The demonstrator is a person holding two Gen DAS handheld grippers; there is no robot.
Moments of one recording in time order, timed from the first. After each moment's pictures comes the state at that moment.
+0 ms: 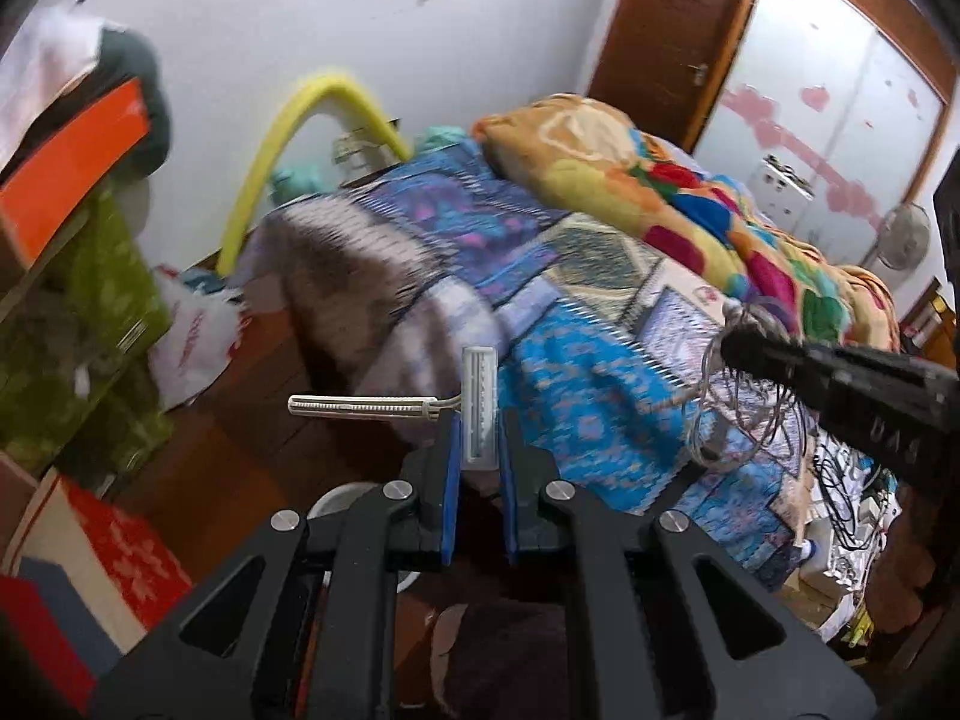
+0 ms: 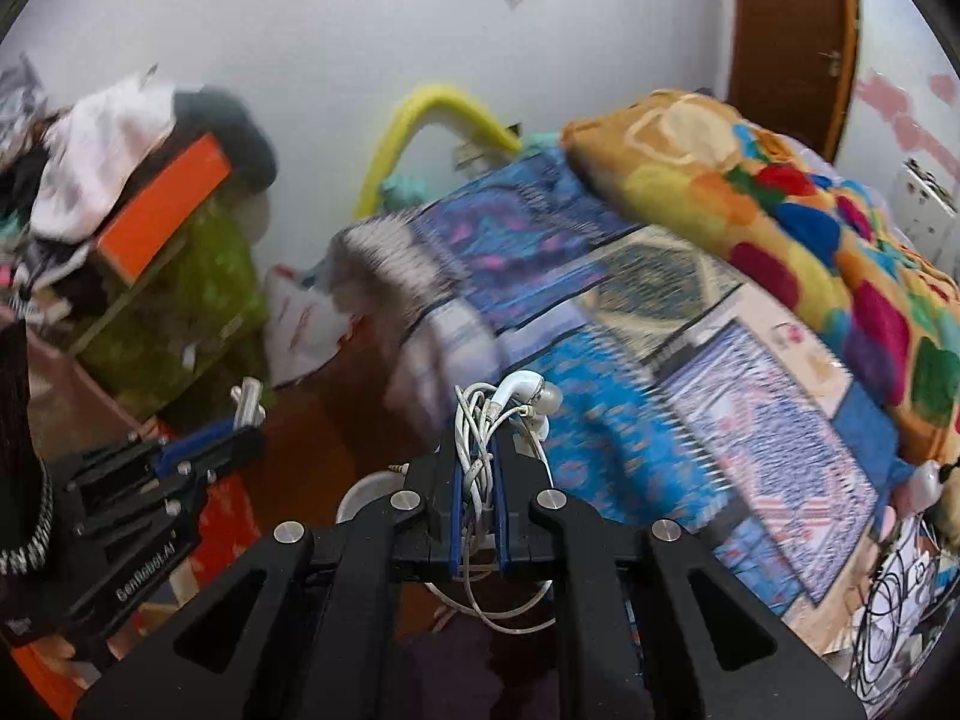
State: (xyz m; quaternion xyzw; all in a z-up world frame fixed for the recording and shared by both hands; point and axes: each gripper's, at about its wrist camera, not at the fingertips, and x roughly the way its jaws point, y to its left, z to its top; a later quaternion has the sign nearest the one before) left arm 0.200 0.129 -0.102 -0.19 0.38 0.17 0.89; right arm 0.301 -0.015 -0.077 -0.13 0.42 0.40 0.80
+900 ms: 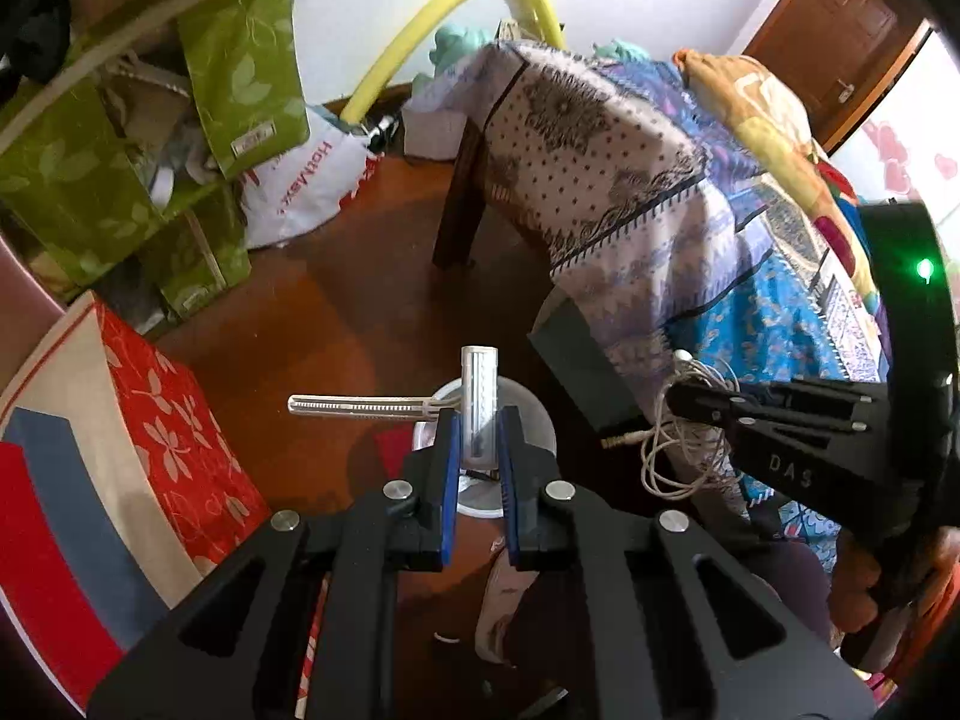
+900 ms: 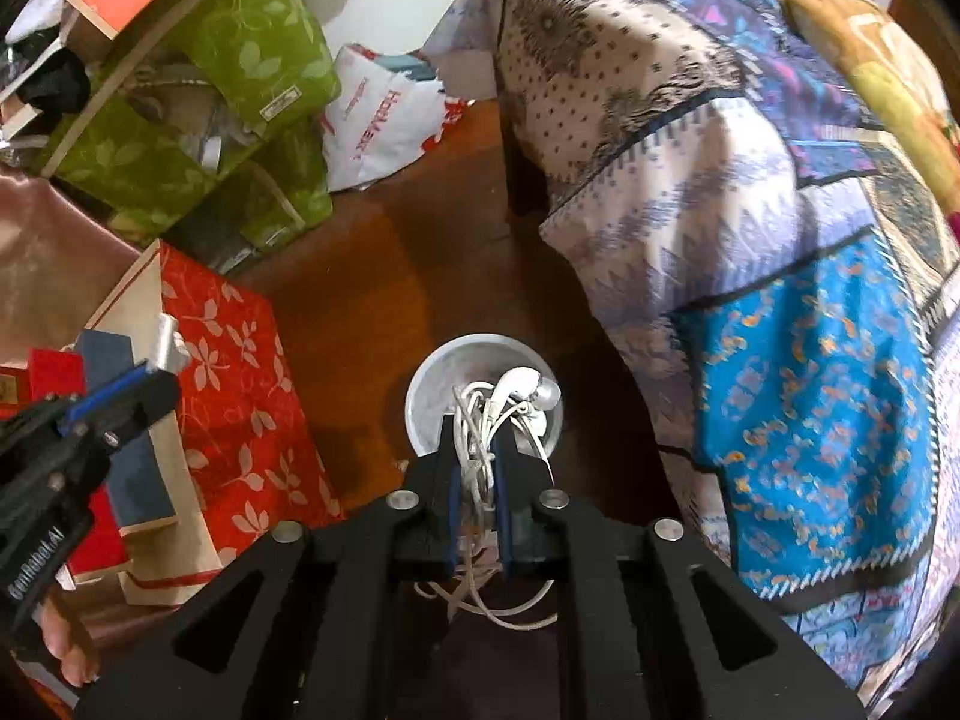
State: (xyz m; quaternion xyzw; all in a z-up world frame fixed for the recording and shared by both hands) left arm 0.124 0.250 -0.229 -0.30 0.46 0.26 0.79; right arm 0.250 0.147 -0.241 -0.26 0.56 0.44 0.65
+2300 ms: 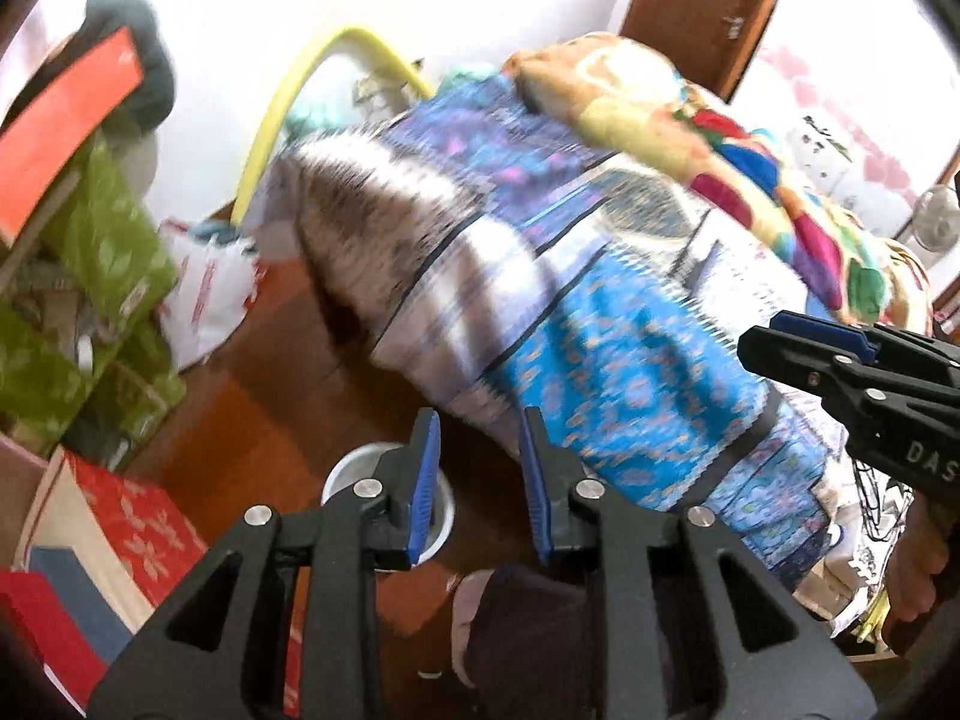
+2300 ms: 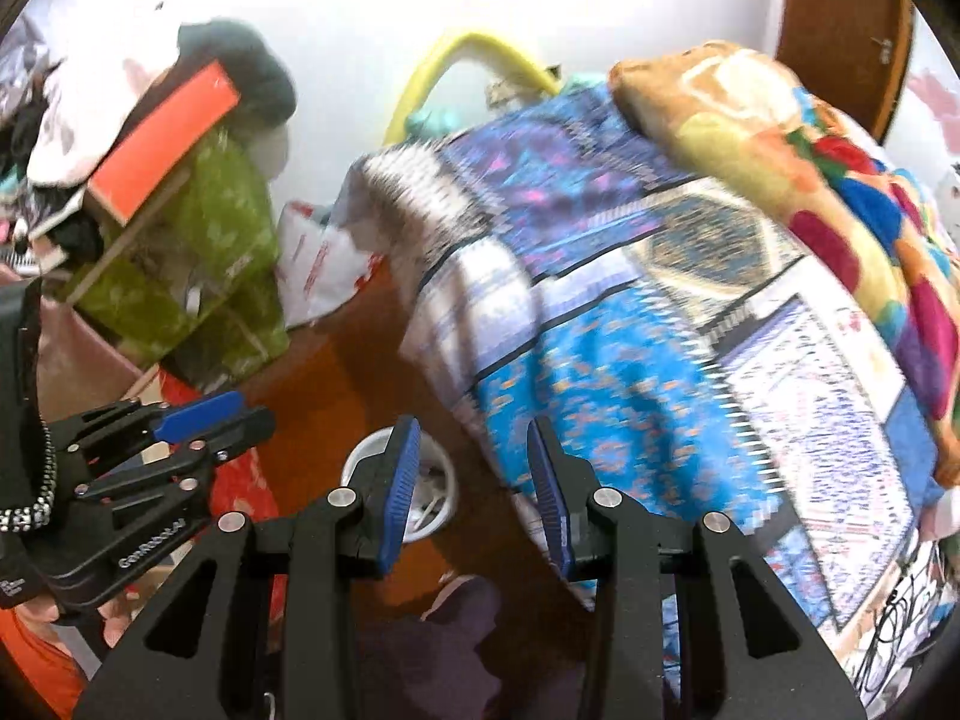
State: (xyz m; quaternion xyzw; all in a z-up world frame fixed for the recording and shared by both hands) left arm 0.243 0.139 -0.132 -0.18 0.45 0.17 0.86; right arm 0.329 0.003 -0.113 -0.16 0.46 0.42 0.77
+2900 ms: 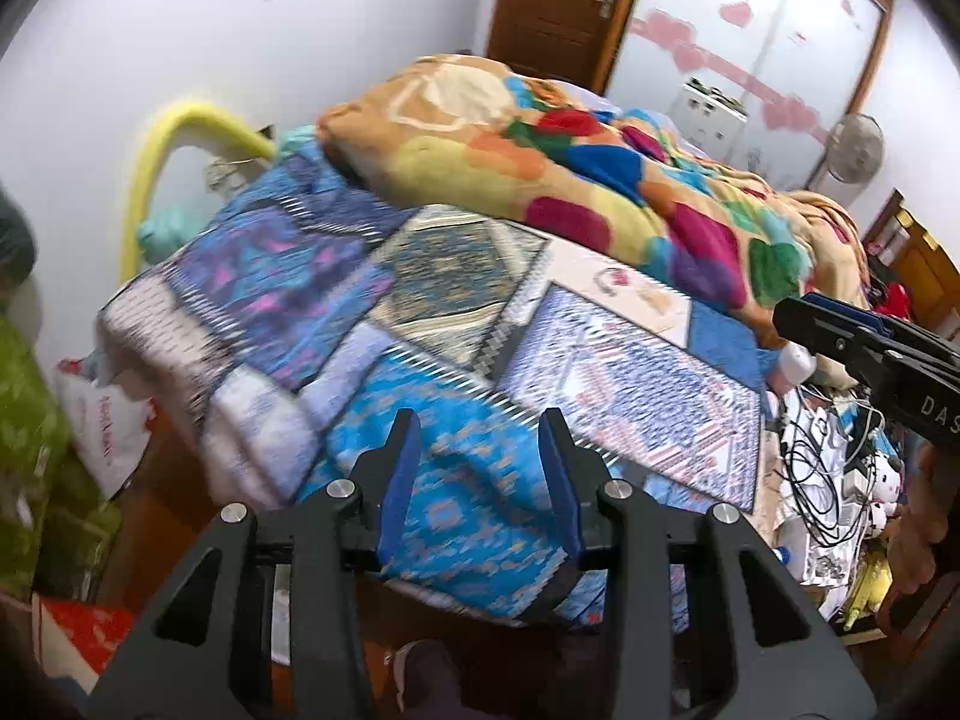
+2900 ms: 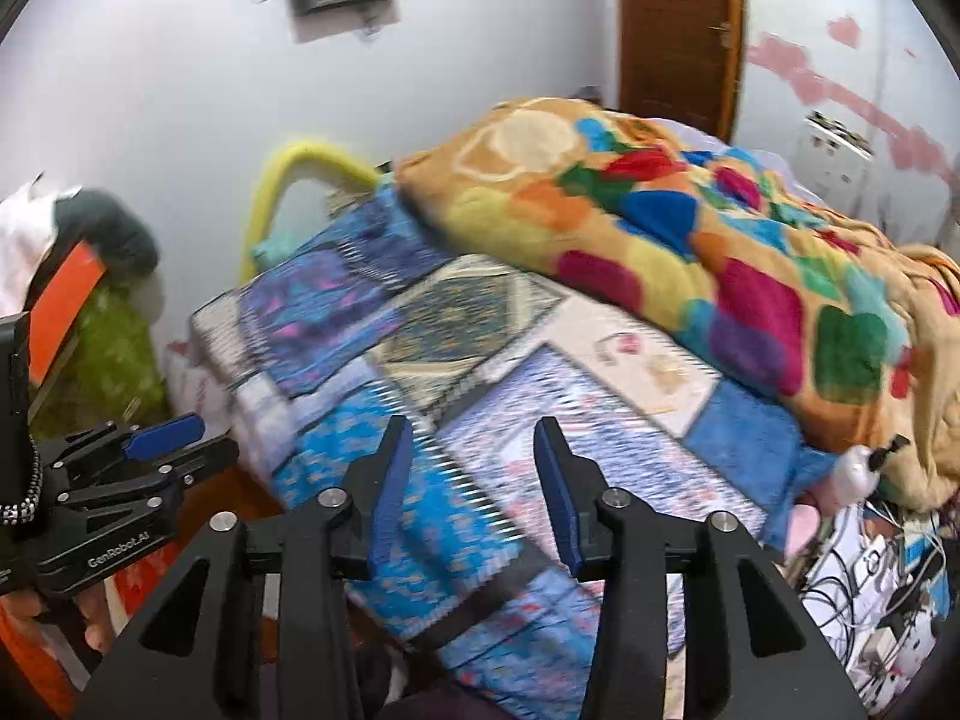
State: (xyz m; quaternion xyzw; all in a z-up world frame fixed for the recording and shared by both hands) left arm 0.404 0.027 -0.093 -0.12 0.43 0.06 0.89; right arm 0.443 -0.152 -0.061 -0.07 0.40 0.29 0.86
